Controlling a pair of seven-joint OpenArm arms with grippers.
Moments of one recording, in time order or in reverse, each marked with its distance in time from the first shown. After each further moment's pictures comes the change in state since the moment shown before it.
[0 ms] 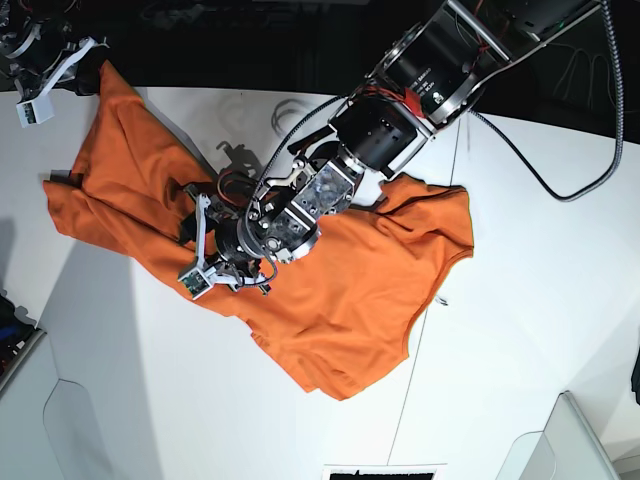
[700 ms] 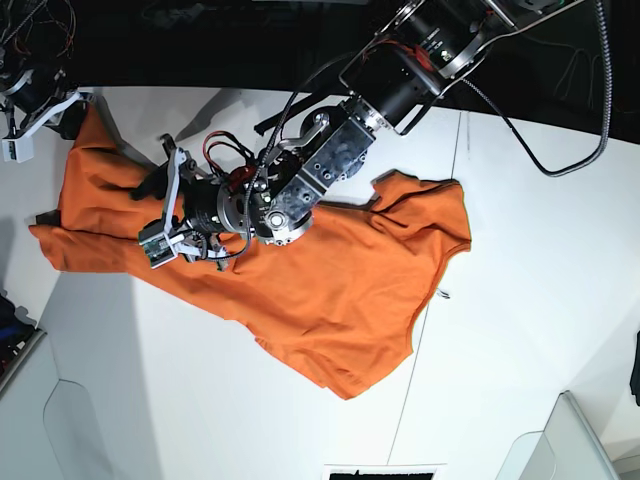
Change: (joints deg) left arm 9.4 -0.7 -0.4 26.1 -8.6 -12.9 13.3; right arm 12.0 0.1 0.3 -15.1 -2.8 -0.7 5.2
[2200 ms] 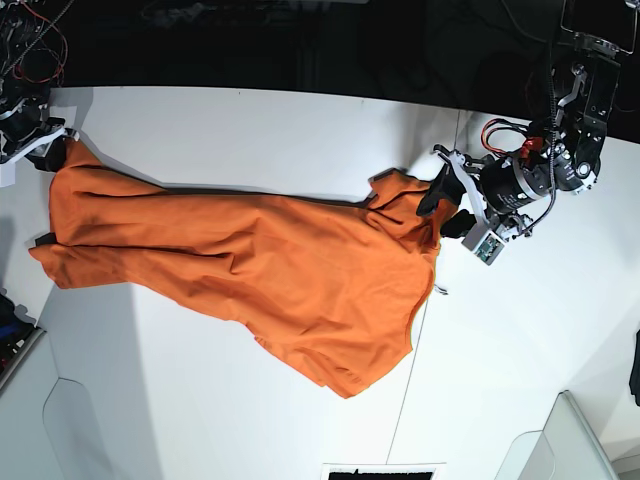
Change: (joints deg) left arm 26.4 -39.8 -35.7 28.4 -19.4 2.6 6.5; right arm 10.7 0.8 -0.3 -10.5 -8.9 -2.0 11.9
